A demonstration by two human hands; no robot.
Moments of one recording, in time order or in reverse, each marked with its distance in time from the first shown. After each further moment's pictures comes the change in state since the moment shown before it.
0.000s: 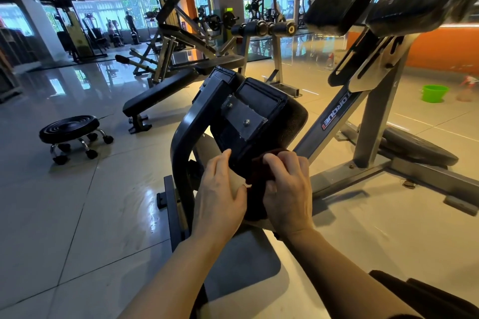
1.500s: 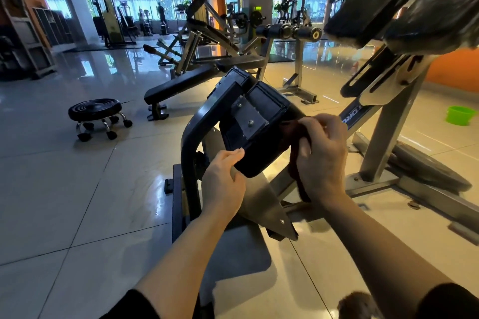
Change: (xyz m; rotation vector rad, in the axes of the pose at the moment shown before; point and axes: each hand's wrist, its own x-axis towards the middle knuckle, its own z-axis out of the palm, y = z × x) left_hand 0.002 0.022 0.009 -0.124 0.140 -0.076; right_hand 0.069 0.029 -0.050 0.032 0.025 -0.033
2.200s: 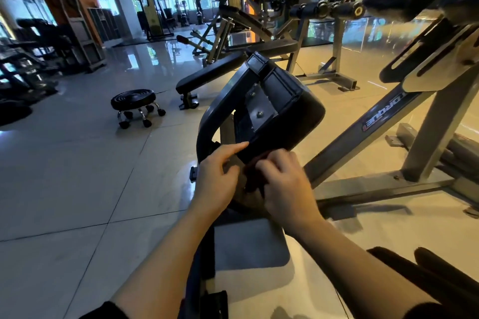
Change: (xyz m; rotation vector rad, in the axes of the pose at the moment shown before) left_hand 0.002 -0.004 -0.010 -0.118 -0.058 -0.123; right_hand -0.058 -0.001 0.036 0.171 -0.401 -0.274
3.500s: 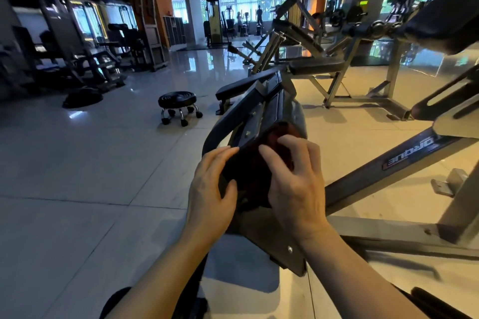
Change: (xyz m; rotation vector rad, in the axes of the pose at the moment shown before) left_hand -0.018 0.045 0.056 0.319 0.375 0.142; right_hand 0.038 0.057 -0.047 0.096 0.273 -0.190
